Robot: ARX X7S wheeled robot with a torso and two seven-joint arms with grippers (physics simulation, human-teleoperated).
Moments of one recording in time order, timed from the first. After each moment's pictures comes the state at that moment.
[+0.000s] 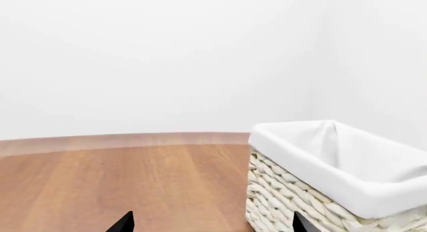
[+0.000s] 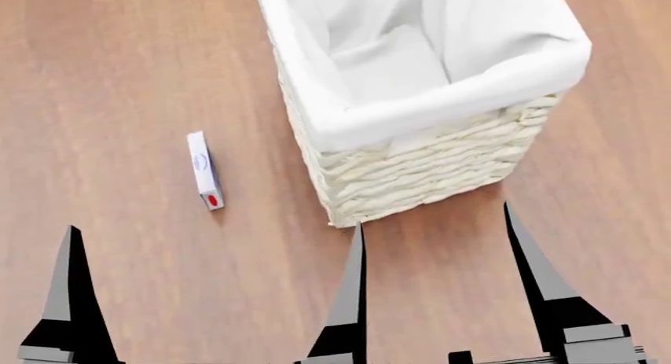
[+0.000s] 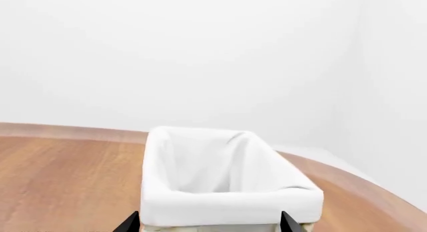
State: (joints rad) left arm -0.01 -0.39 0.25 0.77 -0.30 -0.17 -0.42; right arm 0.09 0.34 -0.27 -0.94 0.08 0.48 0.29
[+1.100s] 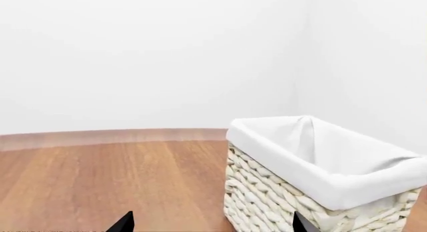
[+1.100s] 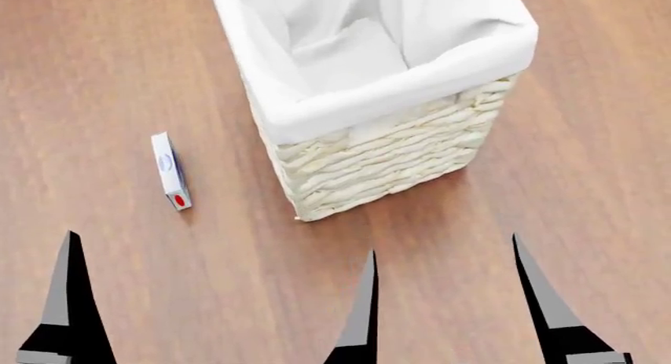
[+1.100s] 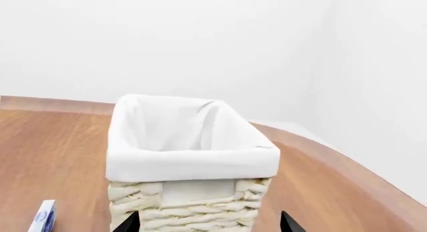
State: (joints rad) left arm 0.00 -0.40 0.26 0.75 -0.32 -0.13 -0.43; right arm 0.04 0.36 -0.29 -1.00 0.07 0.59 0.36
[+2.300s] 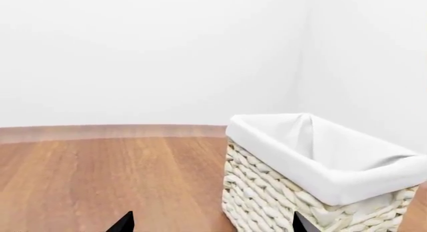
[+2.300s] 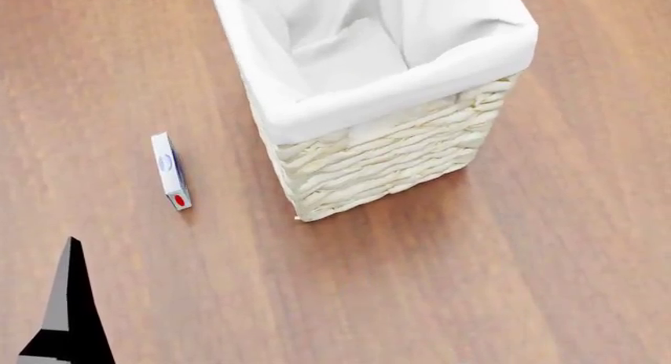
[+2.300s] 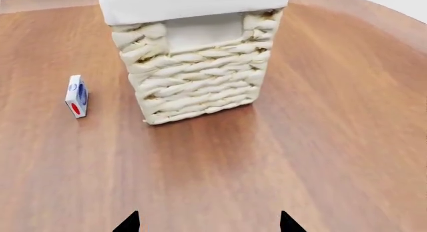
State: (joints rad) left arm 0.01 -0.41 0.27 0.73 -0.34 -0.09 -0.43; right arm -0.30 0.66 -0.30 -1.00 0.55 0.45 0.70
